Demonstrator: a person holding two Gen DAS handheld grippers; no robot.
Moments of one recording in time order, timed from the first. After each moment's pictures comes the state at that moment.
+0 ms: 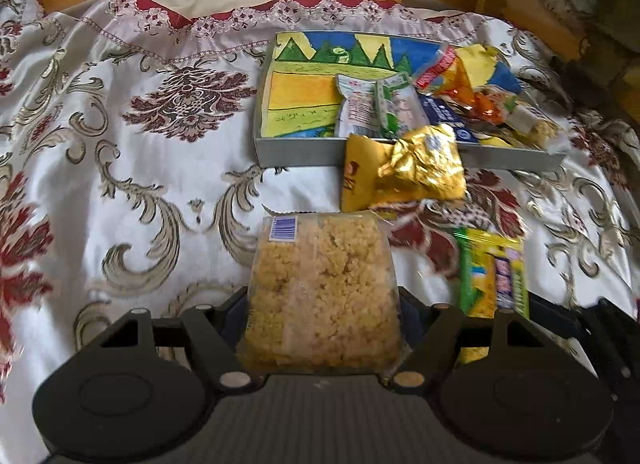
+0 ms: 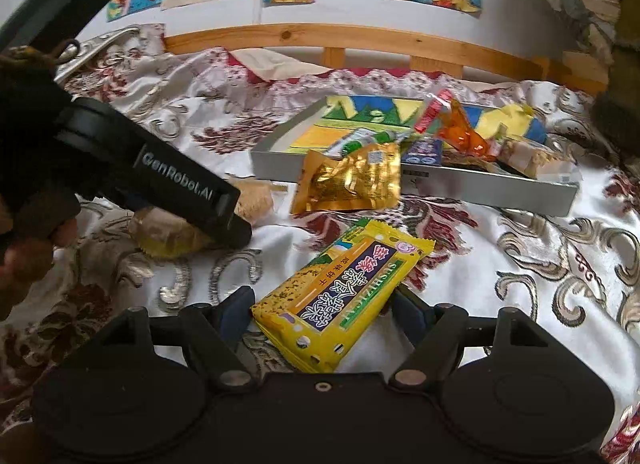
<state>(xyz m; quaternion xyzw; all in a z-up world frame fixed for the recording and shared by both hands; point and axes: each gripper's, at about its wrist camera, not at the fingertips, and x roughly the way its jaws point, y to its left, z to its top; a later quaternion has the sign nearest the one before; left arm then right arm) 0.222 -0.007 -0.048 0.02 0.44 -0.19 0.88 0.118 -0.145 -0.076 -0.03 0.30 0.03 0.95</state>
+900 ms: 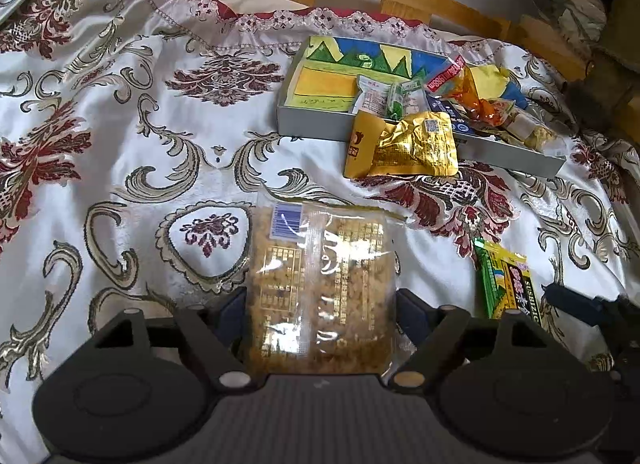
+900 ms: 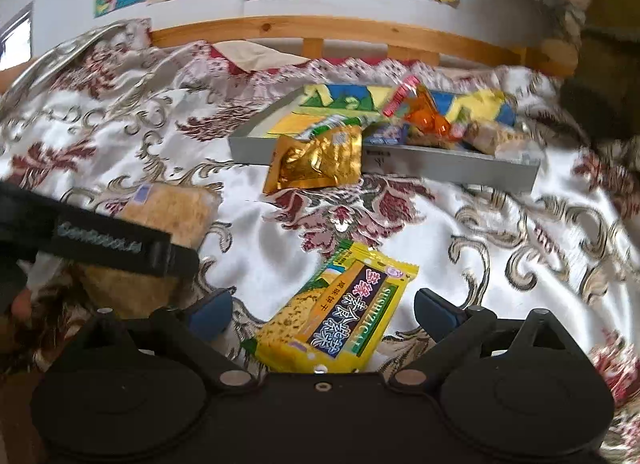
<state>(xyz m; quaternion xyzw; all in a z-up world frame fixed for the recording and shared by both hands) 0.167 -0.004 -0.065 -0.04 0.42 -0.14 0.90 0.097 -0.167 -0.075 -0.02 0.32 0.00 0.95</state>
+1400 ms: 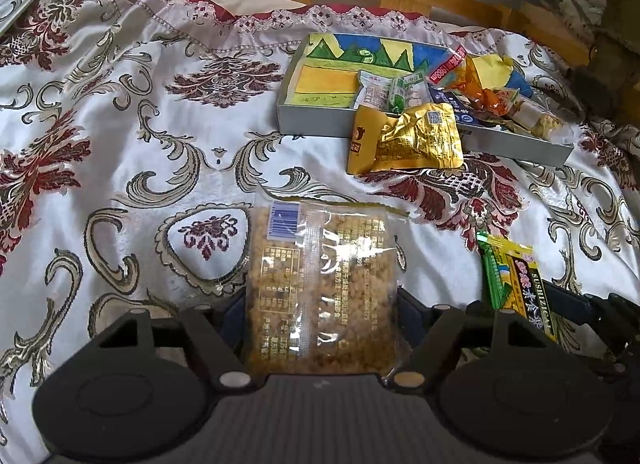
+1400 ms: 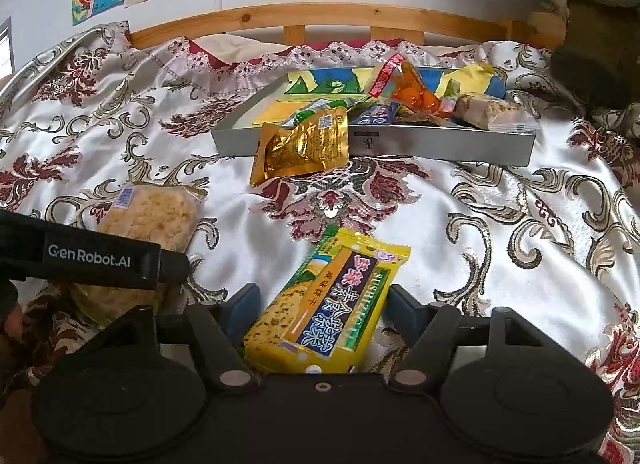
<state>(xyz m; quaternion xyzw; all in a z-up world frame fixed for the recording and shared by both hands) 0.167 -0.014 -0.066 -0.02 0.42 -0.13 0.90 0.102 -0.171 -0.081 0.01 0.33 -0.01 0.94</state>
